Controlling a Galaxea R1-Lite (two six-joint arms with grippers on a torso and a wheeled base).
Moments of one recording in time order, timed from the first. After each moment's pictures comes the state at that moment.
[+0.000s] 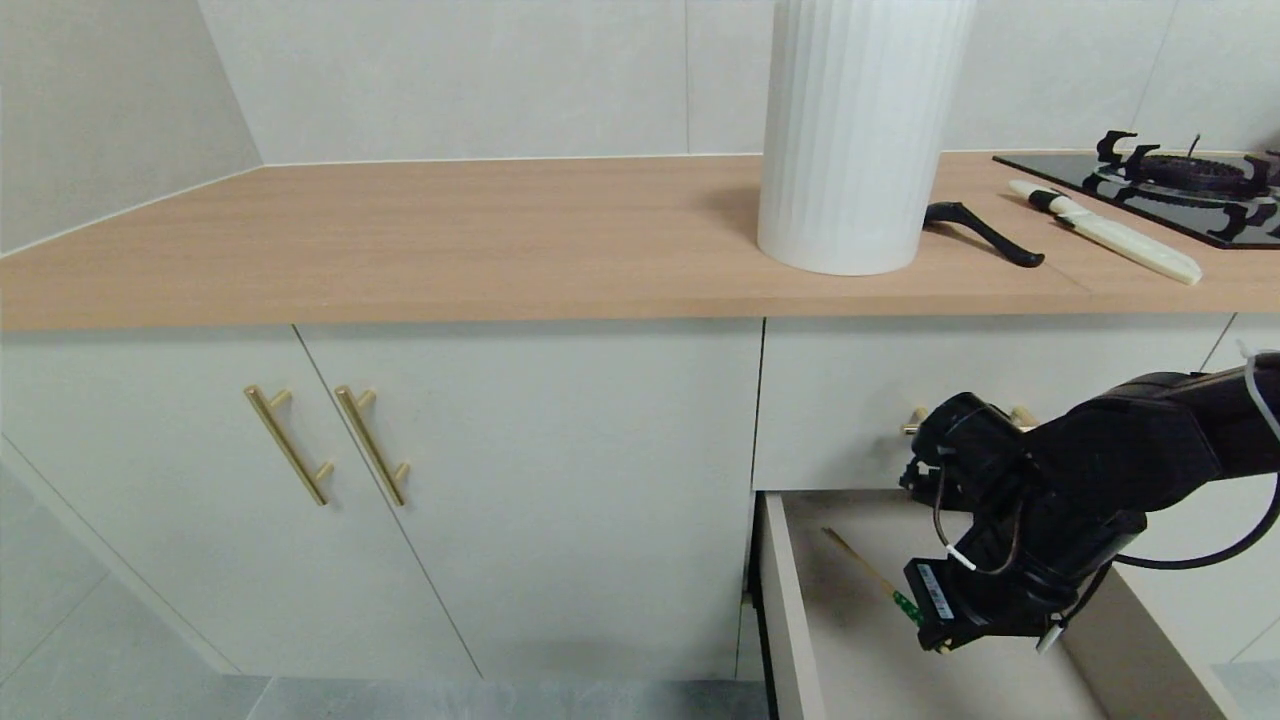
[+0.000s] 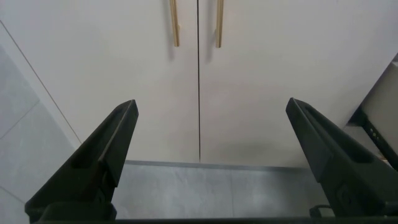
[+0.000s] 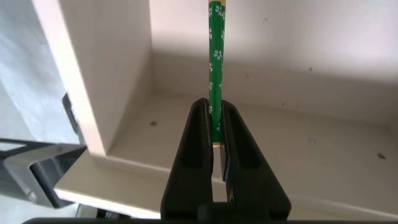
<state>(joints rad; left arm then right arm) 0.00 0.00 0.00 -0.01 0.04 -0.01 0.46 1.90 -1.11 0.53 0.09 0.41</state>
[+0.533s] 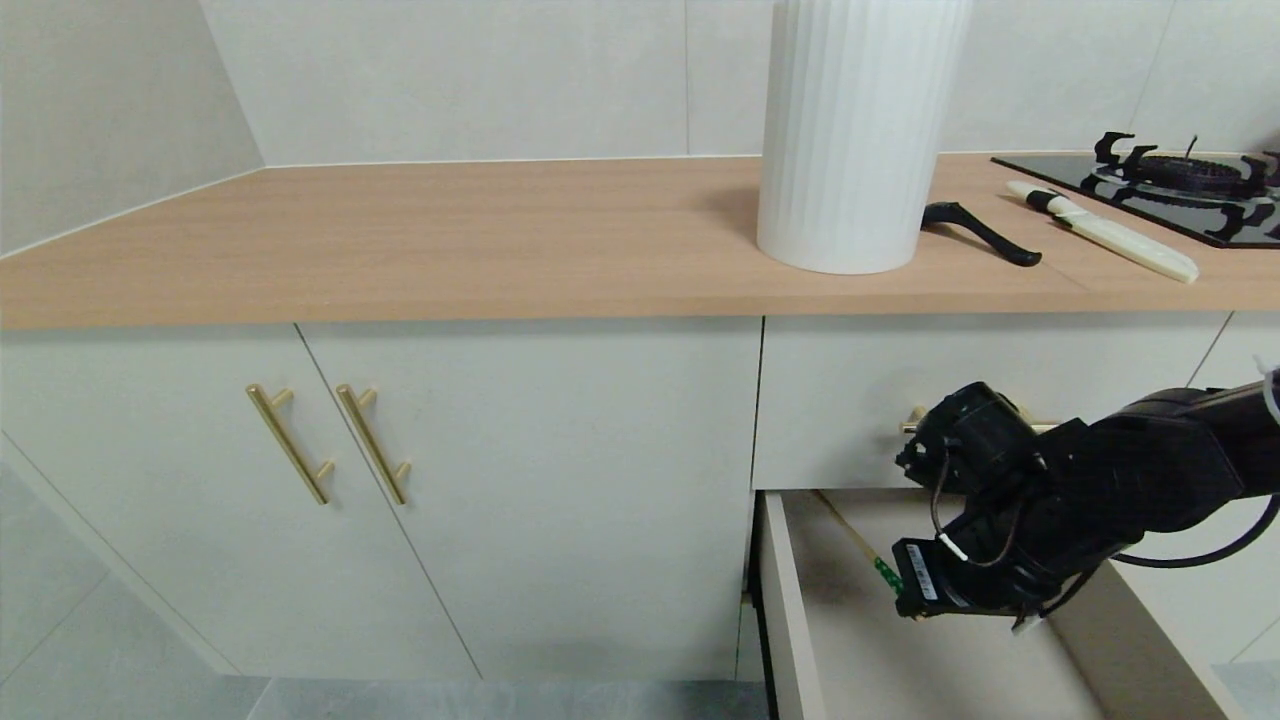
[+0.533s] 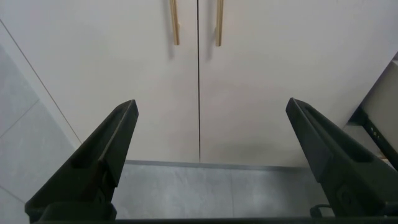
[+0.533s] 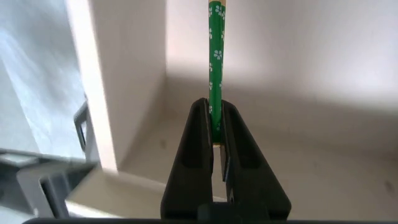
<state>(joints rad) 0.00 0.00 0.00 -0.01 0.04 -0.01 0.46 1.88 -1.03 0.31 0.08 0.40</state>
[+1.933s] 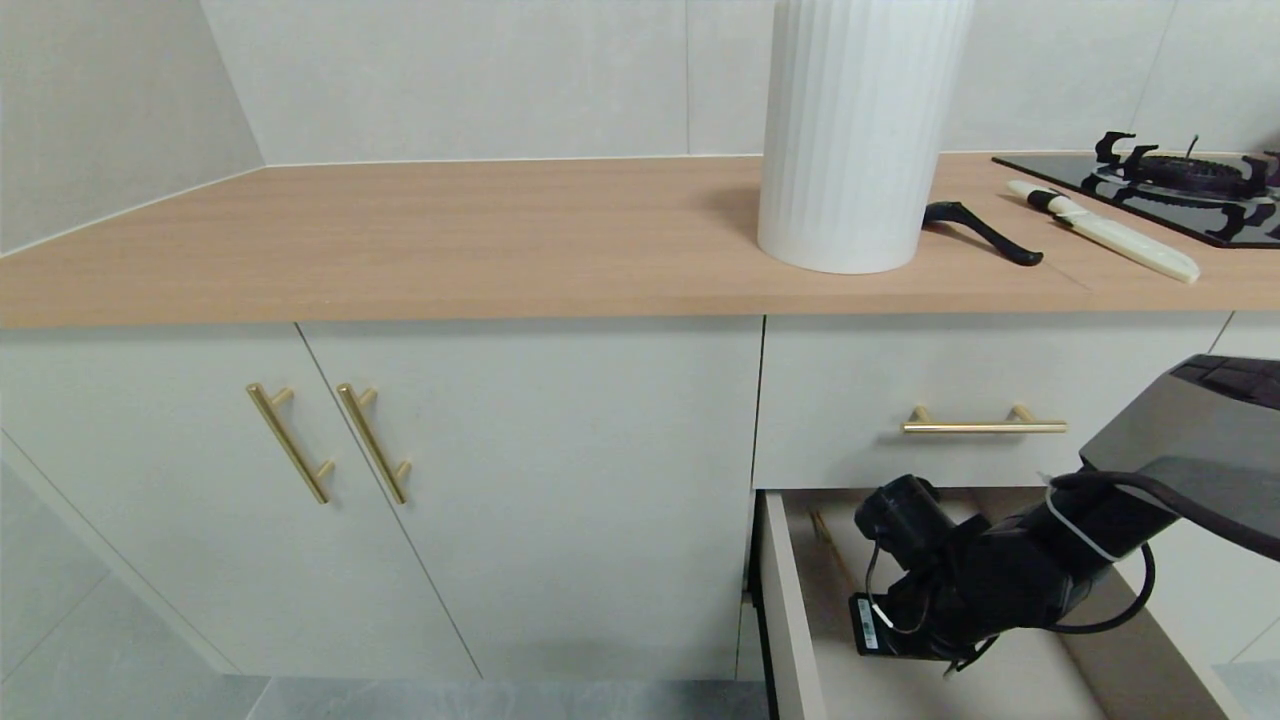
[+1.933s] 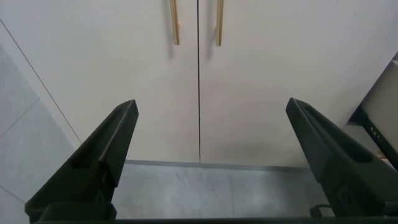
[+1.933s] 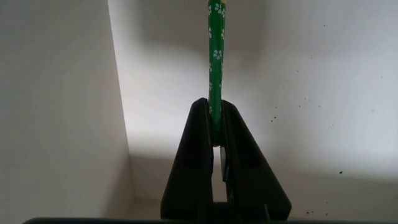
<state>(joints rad) 0.00 0.00 0.00 -0.01 0.04 -0.01 0.49 2.16 -0.89 -0.11 -0.06 0.49</state>
